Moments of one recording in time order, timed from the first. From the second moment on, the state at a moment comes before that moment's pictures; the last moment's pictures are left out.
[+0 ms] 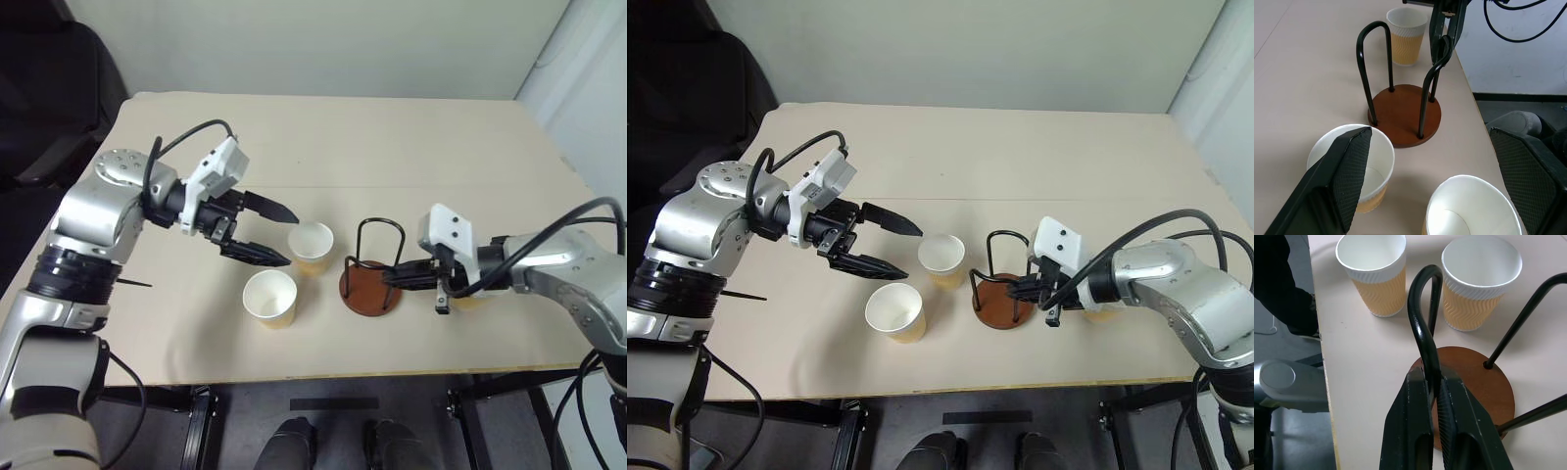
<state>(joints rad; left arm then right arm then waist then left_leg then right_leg) -0.95 0.91 -0.26 0.21 -0.54 0.48 -1.58 -0.62 -0.90 0.18 -0.54 0.60 0.99 0.94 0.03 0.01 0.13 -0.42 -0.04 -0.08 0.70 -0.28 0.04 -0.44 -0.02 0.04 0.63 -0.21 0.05</state>
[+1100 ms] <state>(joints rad) -0.93 0.85 -0.26 0.23 -0.51 0.45 -1.58 -0.47 -1.10 -0.14 -0.60 0.66 1.07 0.99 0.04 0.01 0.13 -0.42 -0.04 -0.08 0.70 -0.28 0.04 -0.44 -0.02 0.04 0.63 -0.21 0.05</state>
